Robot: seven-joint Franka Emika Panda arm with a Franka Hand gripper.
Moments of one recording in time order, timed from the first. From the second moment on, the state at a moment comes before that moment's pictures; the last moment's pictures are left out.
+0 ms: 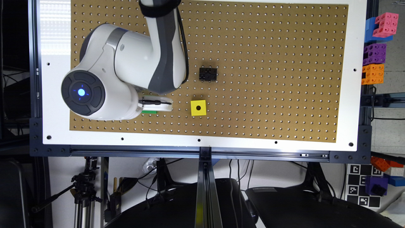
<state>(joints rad) -0.29 0.62 0.02 -1.85 -0.01 2.52 0.52</state>
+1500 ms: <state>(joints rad) -0.29 0.57 0.02 -1.84 -0.01 2.45 0.52</state>
